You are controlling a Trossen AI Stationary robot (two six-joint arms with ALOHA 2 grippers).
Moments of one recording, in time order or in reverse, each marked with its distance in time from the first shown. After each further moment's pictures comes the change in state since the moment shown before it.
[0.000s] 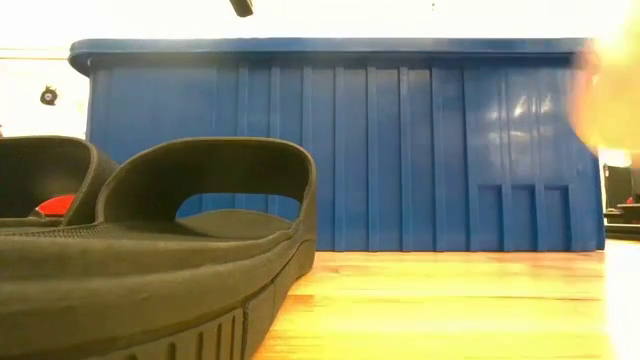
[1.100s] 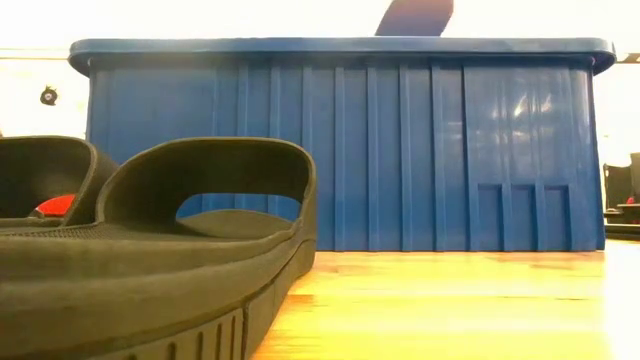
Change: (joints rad) left arm 0.007 -0.120 0.000 0.005 -0.097 0.142; right arm -0.933 -0.205 0.110 0.195 0.216 -1.017
